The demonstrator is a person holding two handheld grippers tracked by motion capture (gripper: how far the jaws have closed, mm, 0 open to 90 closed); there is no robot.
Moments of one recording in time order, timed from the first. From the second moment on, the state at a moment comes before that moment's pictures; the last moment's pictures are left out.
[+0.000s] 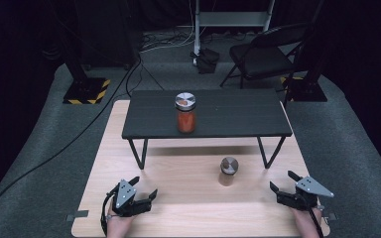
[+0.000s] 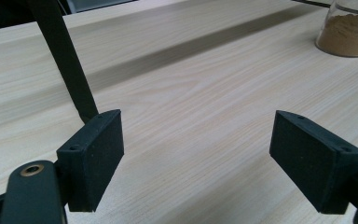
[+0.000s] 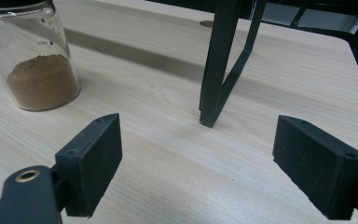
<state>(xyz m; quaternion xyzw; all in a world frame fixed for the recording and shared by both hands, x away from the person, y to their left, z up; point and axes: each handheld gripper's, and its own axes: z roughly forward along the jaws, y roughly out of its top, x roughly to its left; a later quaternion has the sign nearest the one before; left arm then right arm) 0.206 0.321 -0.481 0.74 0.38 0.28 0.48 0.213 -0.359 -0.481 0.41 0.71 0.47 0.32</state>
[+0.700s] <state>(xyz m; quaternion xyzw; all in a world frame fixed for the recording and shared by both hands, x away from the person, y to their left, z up) 0.206 0.323 -0.481 0.74 0.38 0.28 0.48 0.210 -0.355 -0.480 0.37 0.71 0.50 0.31</state>
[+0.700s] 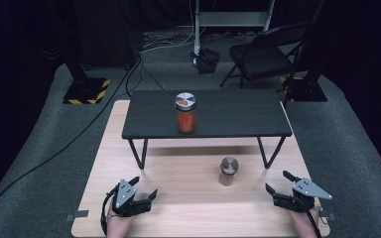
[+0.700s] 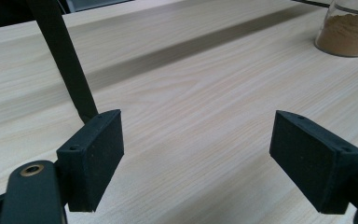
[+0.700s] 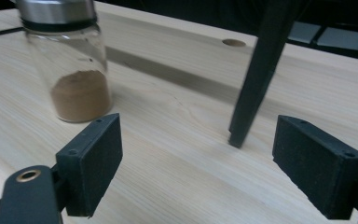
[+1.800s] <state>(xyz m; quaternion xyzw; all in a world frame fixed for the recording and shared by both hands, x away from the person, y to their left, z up) 0.205 0.323 -0.481 0.74 0.39 0.28 0.48 0.230 -0.310 -0.477 0.29 0.76 0.53 0.24</state>
